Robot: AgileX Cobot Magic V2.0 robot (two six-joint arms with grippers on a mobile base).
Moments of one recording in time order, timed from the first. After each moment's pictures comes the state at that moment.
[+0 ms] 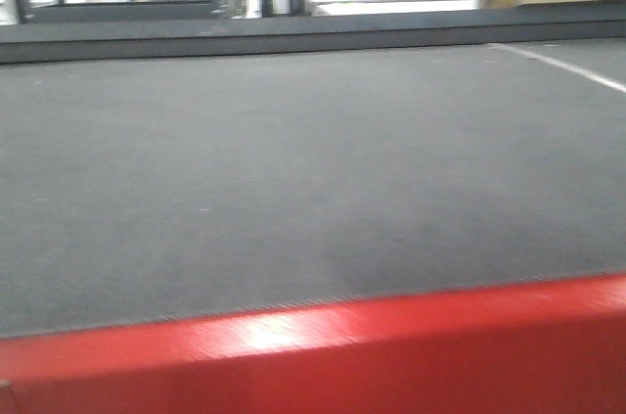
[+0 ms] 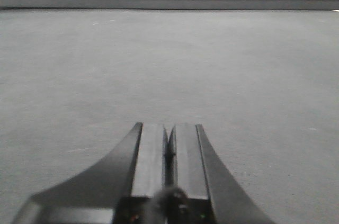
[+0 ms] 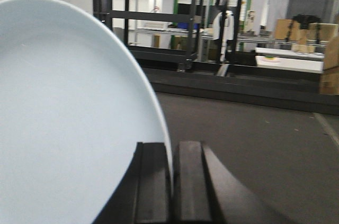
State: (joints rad) left arm -0.09 -0.02 0.03 -0.04 0.12 0.03; right arm 0.30 0.14 -0.44 0.39 0.26 -0.35
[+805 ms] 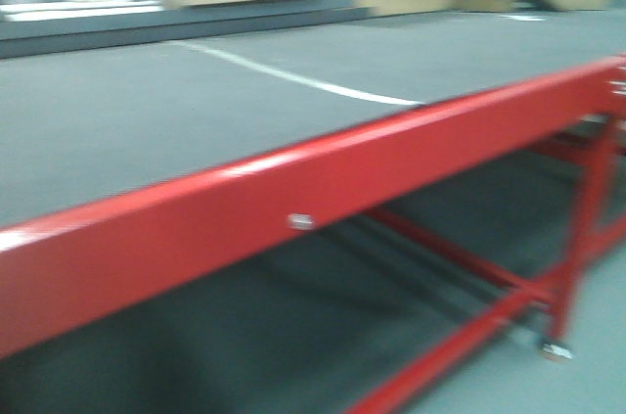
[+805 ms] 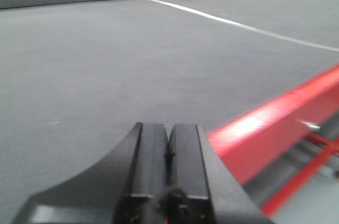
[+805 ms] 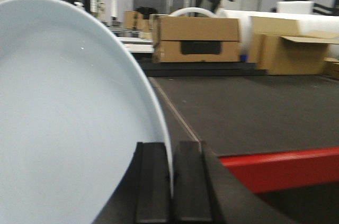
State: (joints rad) left arm -0.09 -0.02 0.03 -0.04 0.12 0.03; right arm 0.30 0.14 -0.44 0.39 0.26 -0.35
